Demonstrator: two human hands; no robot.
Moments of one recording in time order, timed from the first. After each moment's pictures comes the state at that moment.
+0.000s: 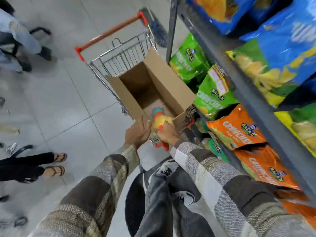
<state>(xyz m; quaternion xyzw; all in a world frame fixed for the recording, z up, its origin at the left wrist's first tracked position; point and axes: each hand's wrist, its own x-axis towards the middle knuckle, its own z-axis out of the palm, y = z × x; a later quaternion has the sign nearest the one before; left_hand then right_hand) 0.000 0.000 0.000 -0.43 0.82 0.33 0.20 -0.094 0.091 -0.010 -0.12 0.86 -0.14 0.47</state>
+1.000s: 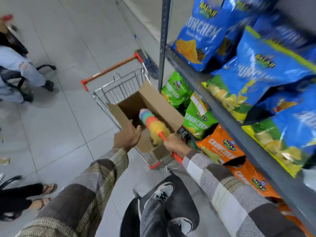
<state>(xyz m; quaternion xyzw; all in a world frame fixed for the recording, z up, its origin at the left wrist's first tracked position) -0.014 -0.029 0.097 -0.42 0.85 0.29 0.15 -0.125 0.118 0.085 -0.09 0.86 -0.18 0.47</state>
